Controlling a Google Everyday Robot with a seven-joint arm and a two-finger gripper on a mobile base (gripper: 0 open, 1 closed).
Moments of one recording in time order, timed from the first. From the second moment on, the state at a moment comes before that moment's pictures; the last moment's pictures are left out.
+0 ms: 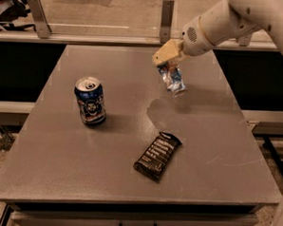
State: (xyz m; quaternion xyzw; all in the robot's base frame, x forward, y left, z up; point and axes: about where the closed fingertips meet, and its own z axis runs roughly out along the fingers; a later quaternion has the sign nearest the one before) arm 0.666 -0.071 0.914 -0.29 0.88 0.26 0.26
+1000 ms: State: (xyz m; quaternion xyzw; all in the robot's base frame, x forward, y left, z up) arm 0.636 -0.067 1.008 -0.44 0.64 0.45 0.44
